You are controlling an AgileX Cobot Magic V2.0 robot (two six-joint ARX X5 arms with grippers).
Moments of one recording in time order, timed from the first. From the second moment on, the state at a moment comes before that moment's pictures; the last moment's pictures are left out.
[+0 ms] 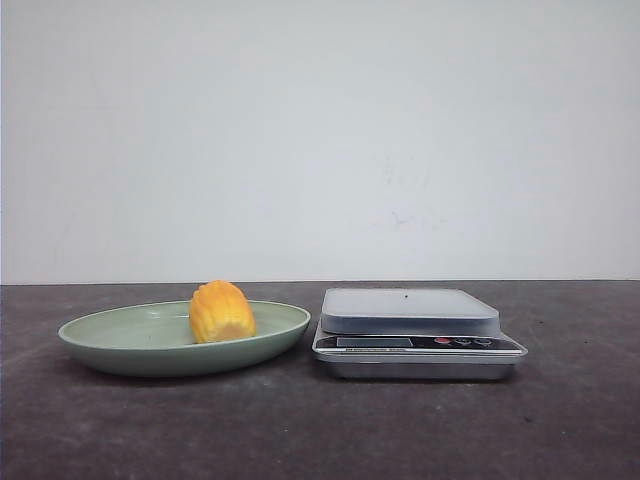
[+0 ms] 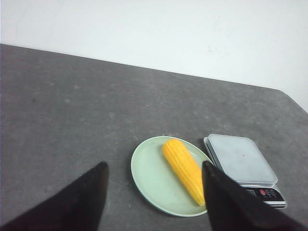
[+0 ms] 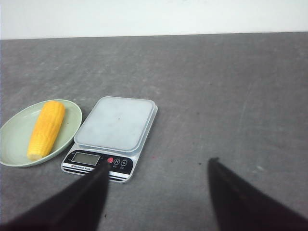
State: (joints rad) left arm -0.74 0.21 0.86 -0.91 -0.44 -0.39; right arm 0.53 0.22 0.79 -0.93 0.20 0.29
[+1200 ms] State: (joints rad) left arm -0.65 0.19 0.80 -0.85 -0.44 -0.36; right arm 0.53 0.22 0.76 -0.90 0.21 0.30
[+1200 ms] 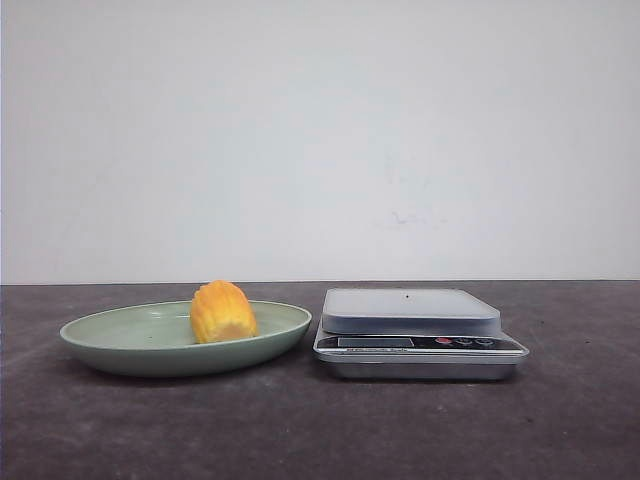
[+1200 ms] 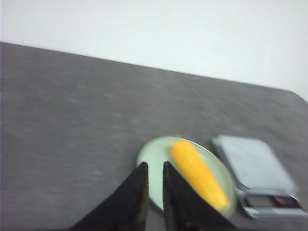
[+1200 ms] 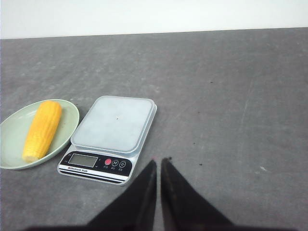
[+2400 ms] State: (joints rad) left arm 0.01 0.00 0.03 -0.18 0.03 -0.07; right arm 0.53 0.22 0.76 -0.90 0.21 0.30
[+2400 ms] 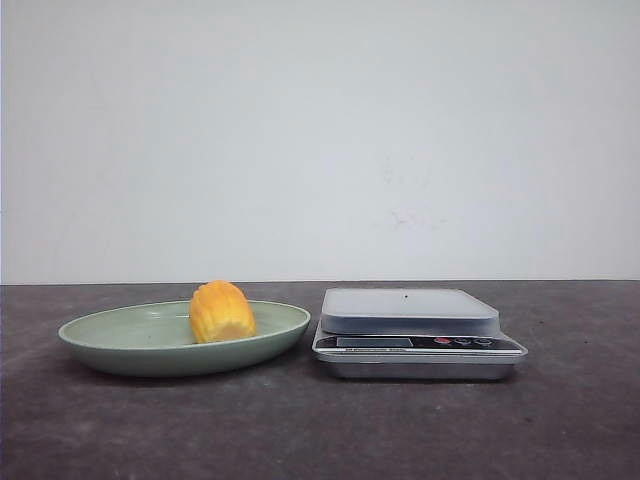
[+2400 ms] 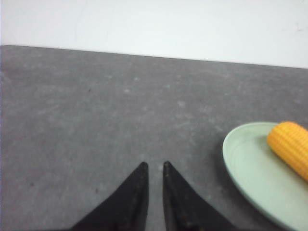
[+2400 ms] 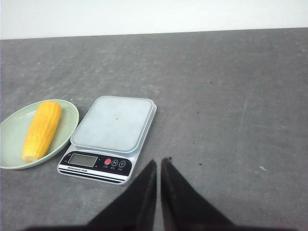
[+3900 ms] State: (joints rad) left arm 0.01 0.00 0.03 -0.18 0.03 -0.07; right arm 0.11 0.06 0.42 -0.30 0.03 0.02
